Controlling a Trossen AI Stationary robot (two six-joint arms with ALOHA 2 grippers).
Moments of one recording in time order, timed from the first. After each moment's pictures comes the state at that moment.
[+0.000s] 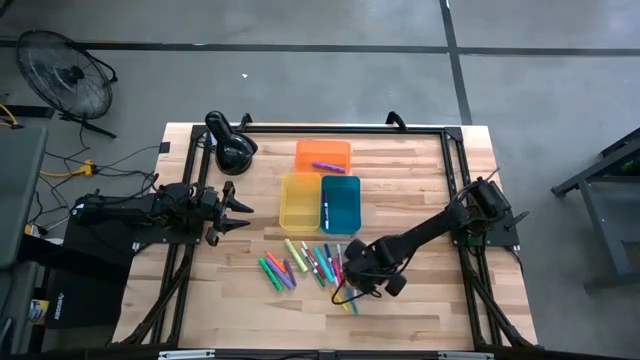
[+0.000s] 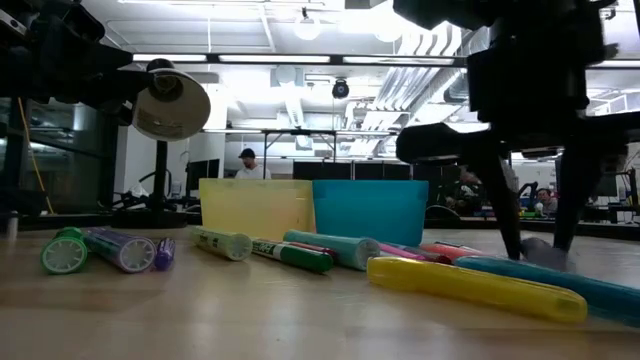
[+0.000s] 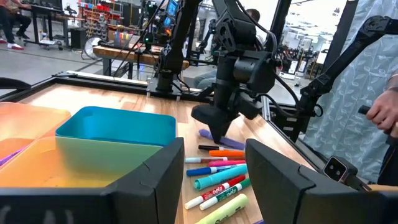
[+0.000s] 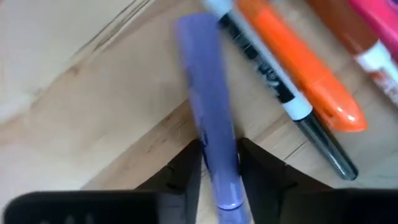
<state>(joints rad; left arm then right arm) -0.03 0.01 0.01 0.03 0.12 -0.18 0.42 1.92 1.20 -0.73 -0.07 -0.40</state>
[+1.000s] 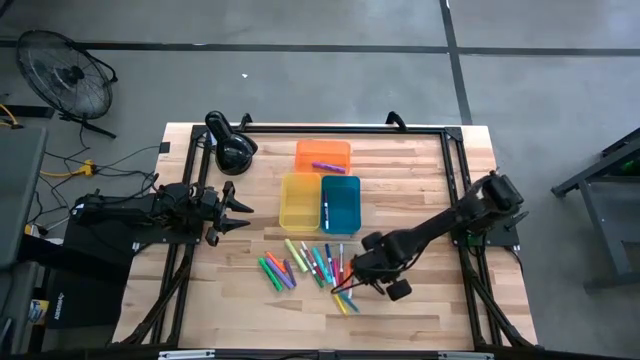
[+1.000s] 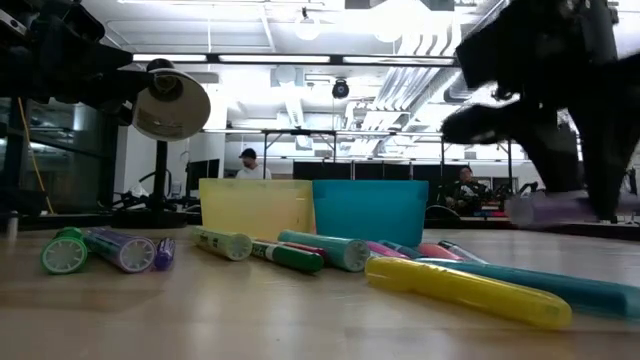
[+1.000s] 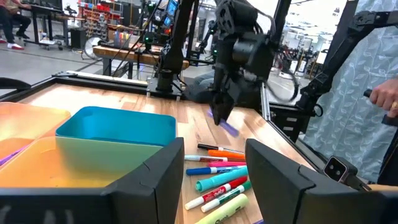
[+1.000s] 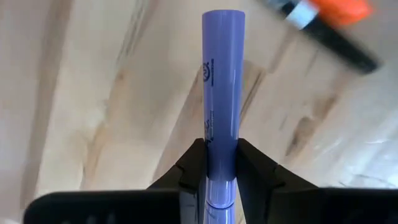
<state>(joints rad) -0.03 0.01 0.01 0.03 0.12 -0.18 0.42 1.79 1.19 -0.87 -0.10 0.03</state>
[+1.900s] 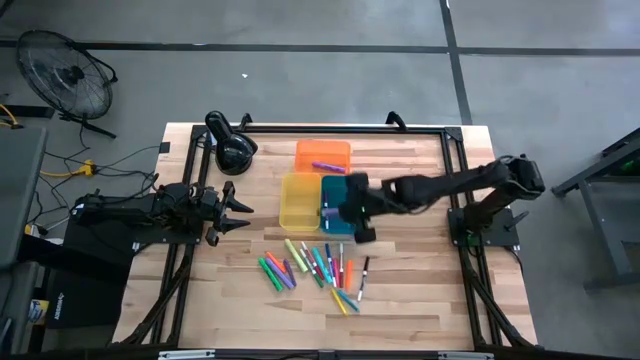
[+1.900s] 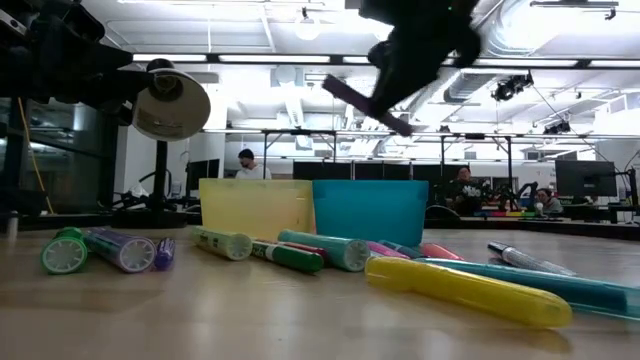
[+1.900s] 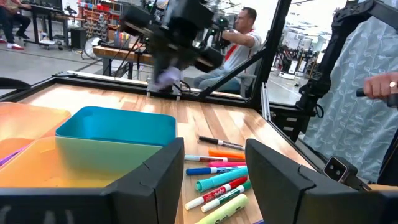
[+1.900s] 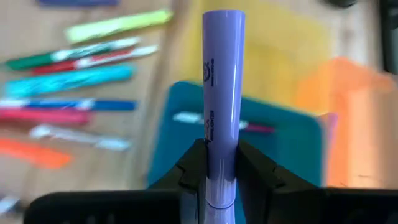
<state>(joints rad) -0.03 0.01 0.01 0.03 0.12 -0.18 0.05 1.57 1.20 -0.54 0.18 -0.22</state>
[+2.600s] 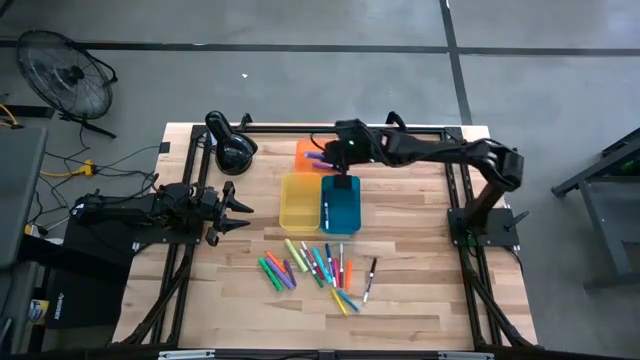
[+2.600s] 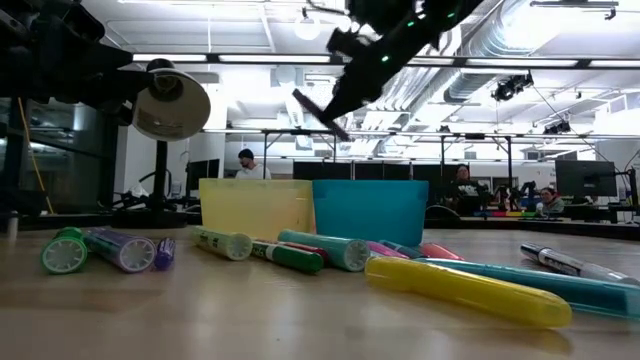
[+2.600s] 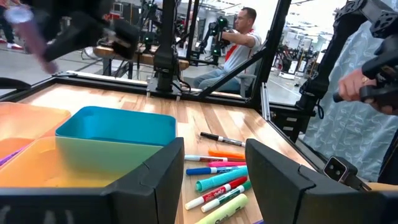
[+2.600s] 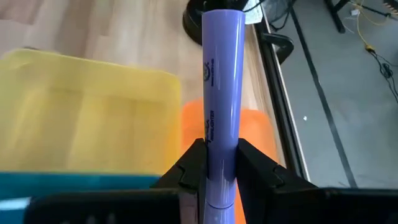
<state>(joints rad) -0.03 0.01 0.01 0.03 0.12 -0.18 -0.33 1.72 1.33 -0.27 -0.01 -0.41</state>
